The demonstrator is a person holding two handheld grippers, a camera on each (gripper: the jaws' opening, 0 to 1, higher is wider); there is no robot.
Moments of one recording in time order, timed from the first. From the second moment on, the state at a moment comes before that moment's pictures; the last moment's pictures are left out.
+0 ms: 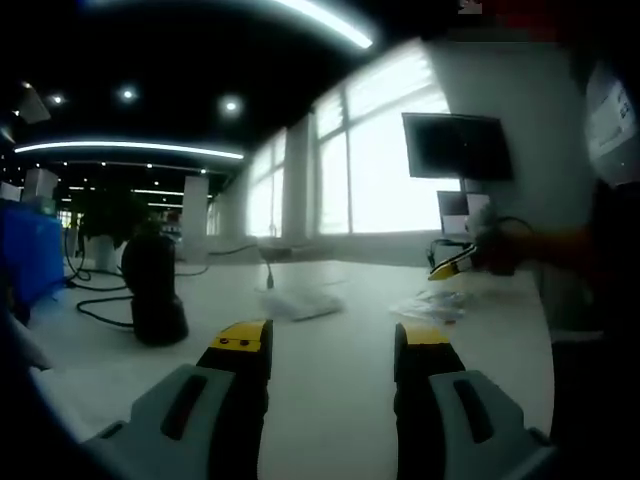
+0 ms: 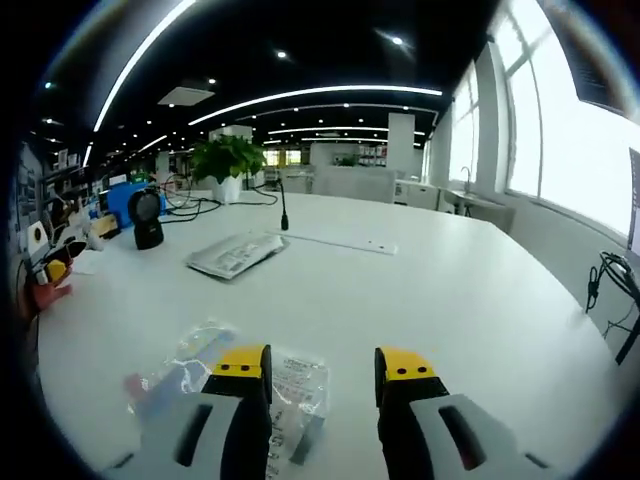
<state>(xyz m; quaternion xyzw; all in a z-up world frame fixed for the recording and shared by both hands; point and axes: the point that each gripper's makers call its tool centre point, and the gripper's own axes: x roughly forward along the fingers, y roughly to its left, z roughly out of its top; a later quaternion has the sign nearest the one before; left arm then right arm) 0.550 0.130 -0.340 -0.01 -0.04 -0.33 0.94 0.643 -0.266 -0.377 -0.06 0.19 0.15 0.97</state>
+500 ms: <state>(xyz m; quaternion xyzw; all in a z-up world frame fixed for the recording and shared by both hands) 0.551 0.132 -0.340 -0.01 -0.04 -0.33 0.94 0.651 -0.277 -0.391 -0.07 0.22 0.16 0.96</state>
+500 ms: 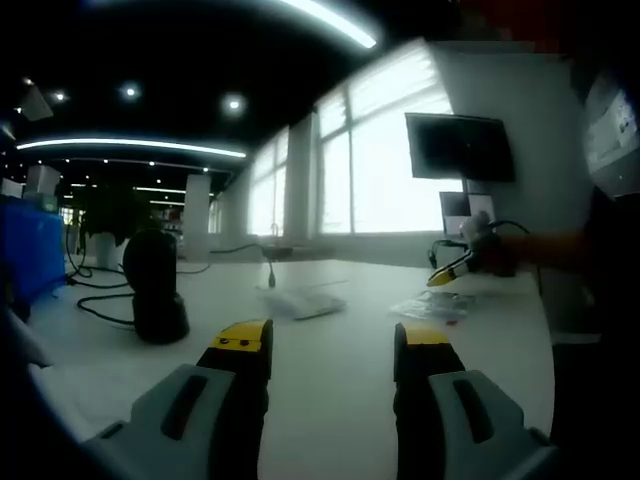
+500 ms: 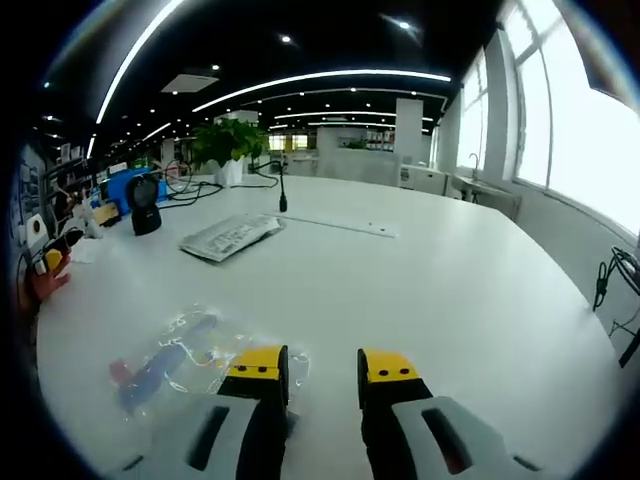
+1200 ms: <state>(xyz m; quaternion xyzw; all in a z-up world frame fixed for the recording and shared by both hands) 0.554 0.132 -0.343 -0.01 -0.03 -0.32 0.95 0.651 -0.261 -0.415 -0.04 0.28 0.21 0.94</state>
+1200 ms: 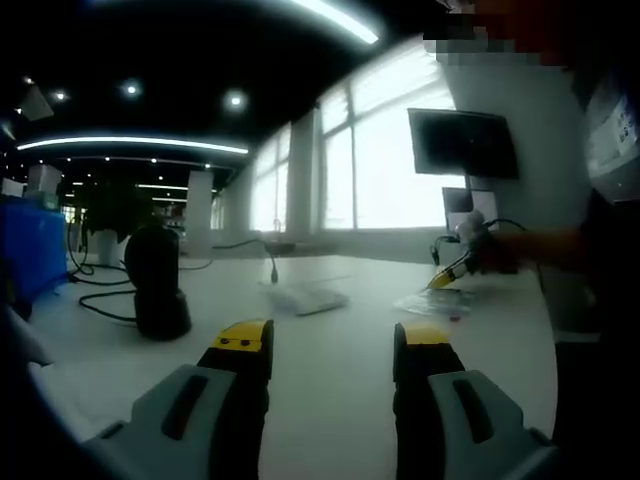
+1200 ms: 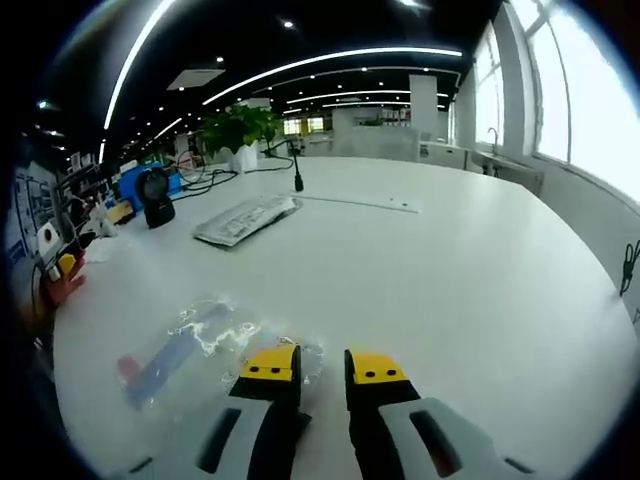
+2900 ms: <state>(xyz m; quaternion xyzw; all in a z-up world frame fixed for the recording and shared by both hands) 0.556 0.133 -0.347 0.00 -0.02 -0.32 0.95 0.647 -0.253 -0.378 -0.08 0.22 0.22 0.95</state>
